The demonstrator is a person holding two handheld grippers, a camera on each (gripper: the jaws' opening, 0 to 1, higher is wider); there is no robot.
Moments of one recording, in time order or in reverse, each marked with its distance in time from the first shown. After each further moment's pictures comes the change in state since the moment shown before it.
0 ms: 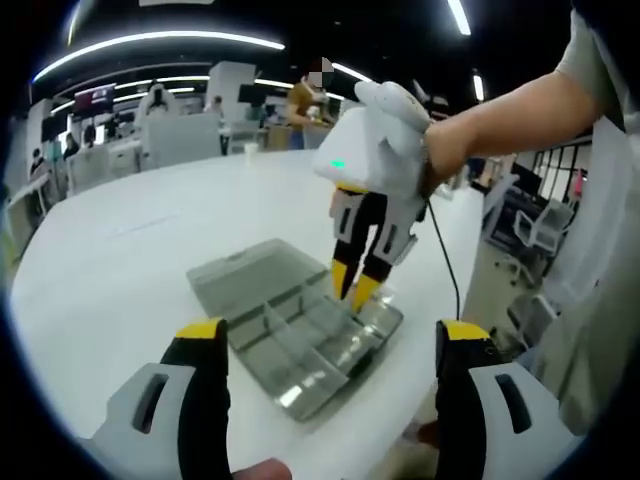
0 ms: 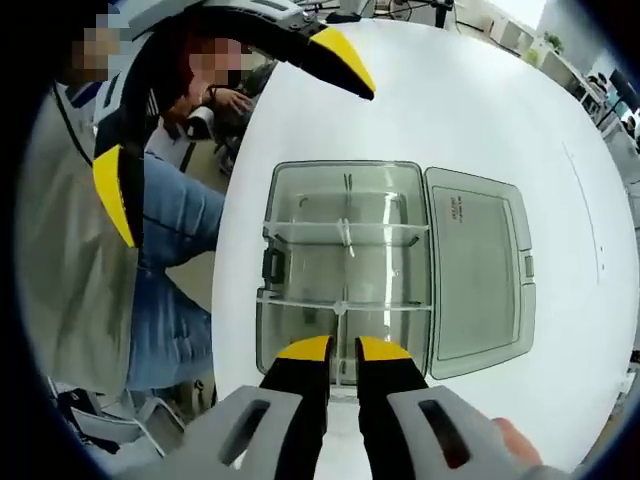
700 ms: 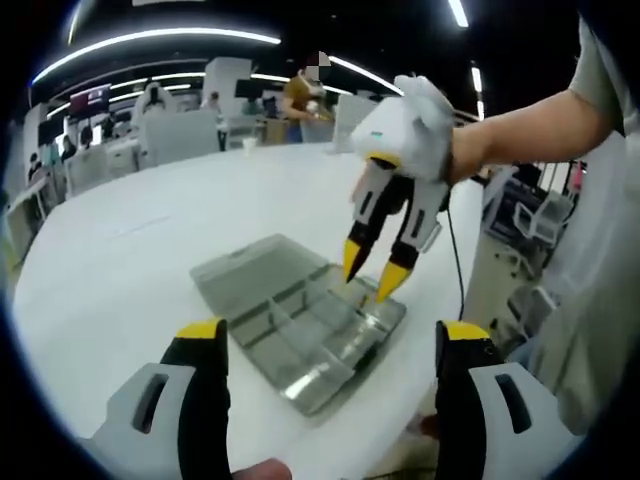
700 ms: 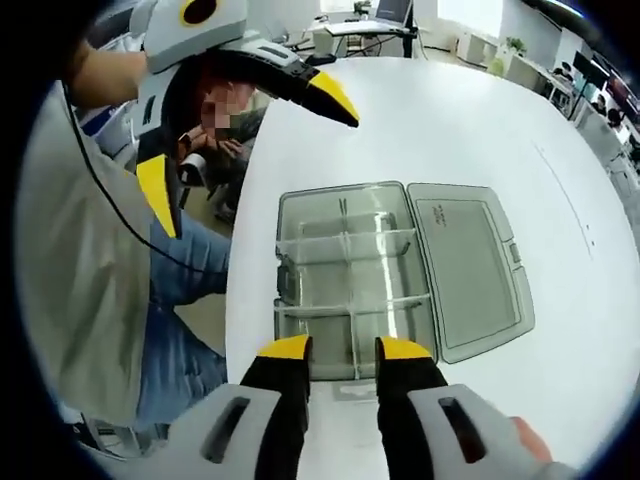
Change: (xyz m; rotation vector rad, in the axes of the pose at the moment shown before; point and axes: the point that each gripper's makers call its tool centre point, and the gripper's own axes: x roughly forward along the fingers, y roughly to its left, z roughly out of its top) left arm -0.004 0.006 -0.001 0.014 0.034 0.002; right arm -0.013 0.010 0.002 0.110 -0.214 -0.031
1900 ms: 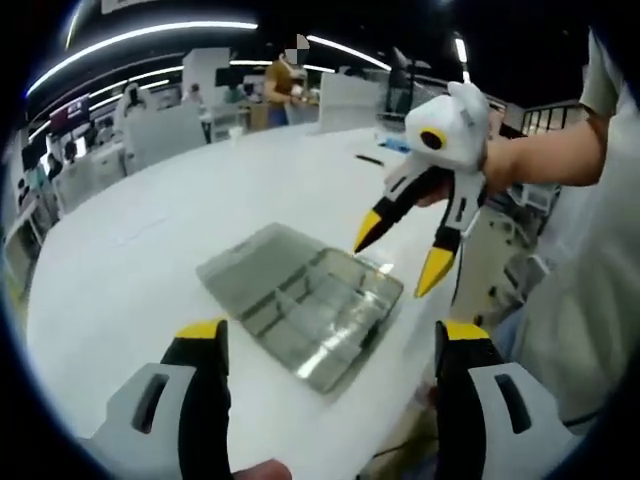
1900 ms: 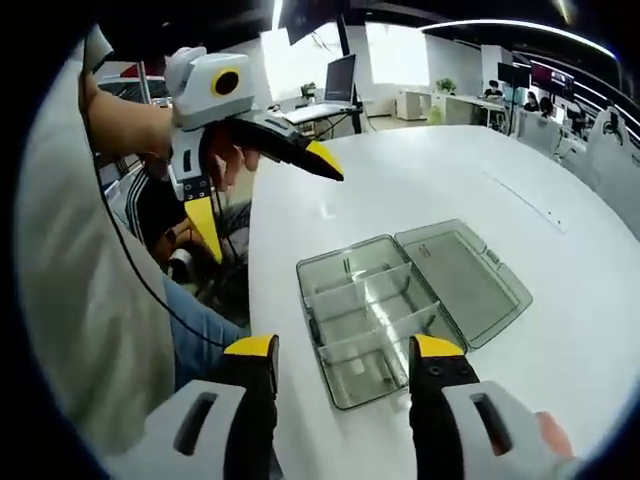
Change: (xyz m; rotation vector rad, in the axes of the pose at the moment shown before) left arm -0.016 0.003 0.002 0.105 0.108 -0.036; right arm -0.022 0.029 0.018 0.208 -0.391 -0.113
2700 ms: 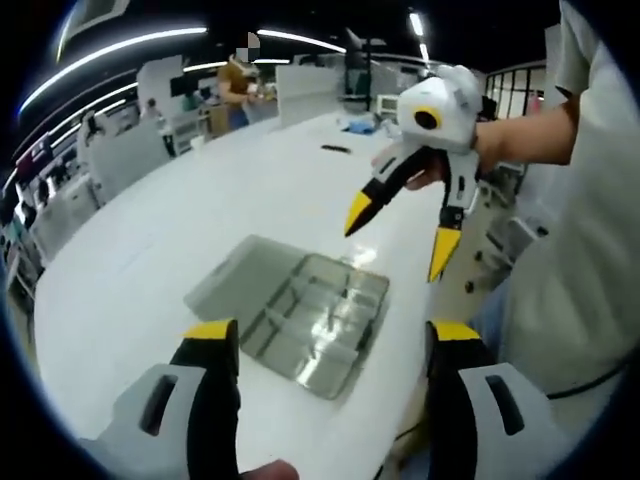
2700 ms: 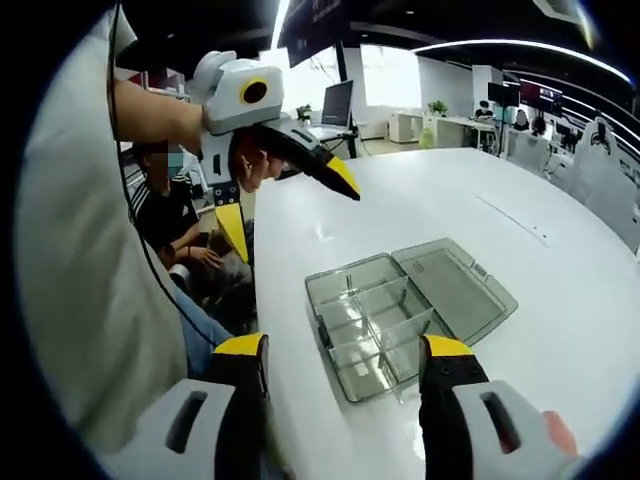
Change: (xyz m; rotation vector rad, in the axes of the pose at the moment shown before) left arm 0.003 -0.011 0.016 0.170 0.068 -0.109; right arm -0.025 0.011 0.008 -0.012 -0.097 -0.036
